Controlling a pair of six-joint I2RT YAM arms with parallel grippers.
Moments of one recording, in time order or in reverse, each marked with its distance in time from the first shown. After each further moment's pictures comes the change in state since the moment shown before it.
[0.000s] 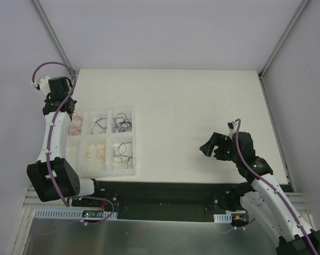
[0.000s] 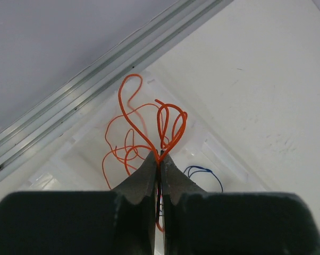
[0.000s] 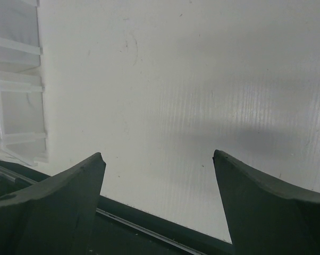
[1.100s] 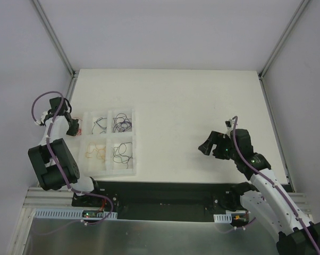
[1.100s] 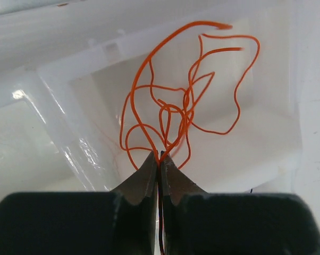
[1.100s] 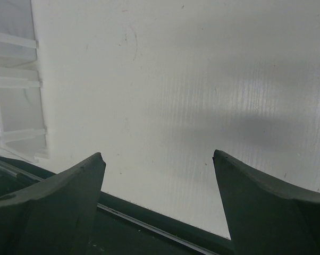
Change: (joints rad) left arm 0.183 0.153 -0.227 -0.062 0.226 -0.476; right arm 0.000 0.077 0.028 0.001 -0.021 0.001
